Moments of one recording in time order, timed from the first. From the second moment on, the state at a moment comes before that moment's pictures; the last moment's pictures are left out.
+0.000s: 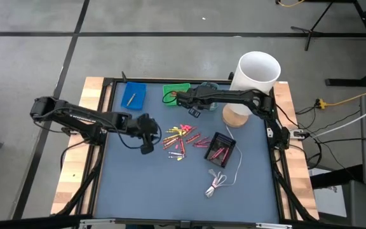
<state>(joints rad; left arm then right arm) -0.04 1.22 0.67 -0.34 -0.14 -0.25 -0.26 2.17 1.80 -1.18 0.61 0.33</state>
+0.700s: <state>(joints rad) -0.14 1.52 0.67 -0.18 -0.22 -0.26 0.05 2.17 1.80 -1.23 0.62 0.34</state>
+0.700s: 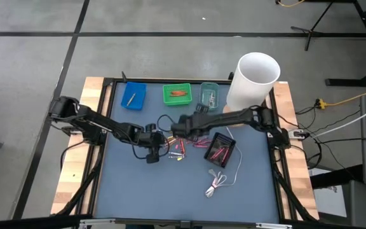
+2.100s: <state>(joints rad) -0.12 1.63 0.67 -0.12 -0.27 -0.26 0.24 2.17 1.80 -1.32 0.61 0.34</state>
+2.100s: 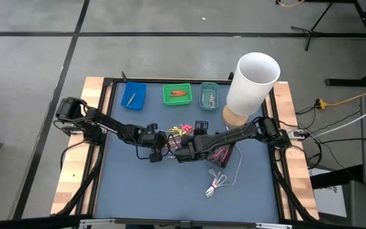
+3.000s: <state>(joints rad) -0.03 1.48 0.67 -0.09 -0.38 -0.15 0.24 2.17 1.80 -1.30 0.40 0.17</state>
